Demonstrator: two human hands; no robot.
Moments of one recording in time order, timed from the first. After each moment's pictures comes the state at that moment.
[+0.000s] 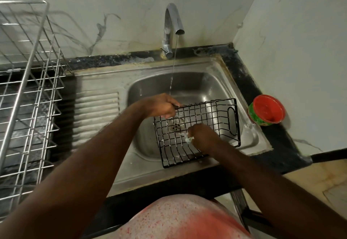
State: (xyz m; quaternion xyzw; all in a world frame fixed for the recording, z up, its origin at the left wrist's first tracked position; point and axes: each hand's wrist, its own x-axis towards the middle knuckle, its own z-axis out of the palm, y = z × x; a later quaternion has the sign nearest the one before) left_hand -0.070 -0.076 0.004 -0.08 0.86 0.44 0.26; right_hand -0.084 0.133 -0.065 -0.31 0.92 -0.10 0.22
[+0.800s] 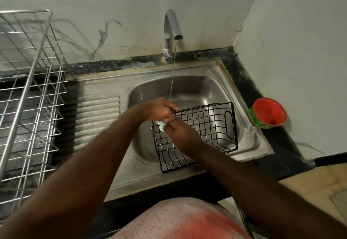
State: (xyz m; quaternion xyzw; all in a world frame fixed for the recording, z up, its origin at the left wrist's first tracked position) left_hand -0.068 -0.079 0.008 -0.08 0.86 0.42 0.27; right_hand -0.065 0.088 -0.055 -0.53 0.84 -0.09 -0.03
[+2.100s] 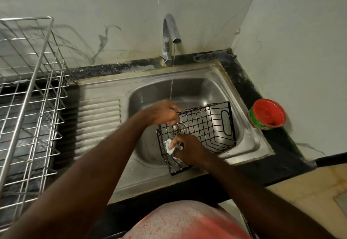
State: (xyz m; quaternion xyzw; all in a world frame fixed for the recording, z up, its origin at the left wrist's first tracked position) left_hand -0.066 -0.059 0.017 -0.08 0.88 0.41 0.23; right_hand -0.049 0.112 -0.058 -0.29 0.84 -0.37 0.28
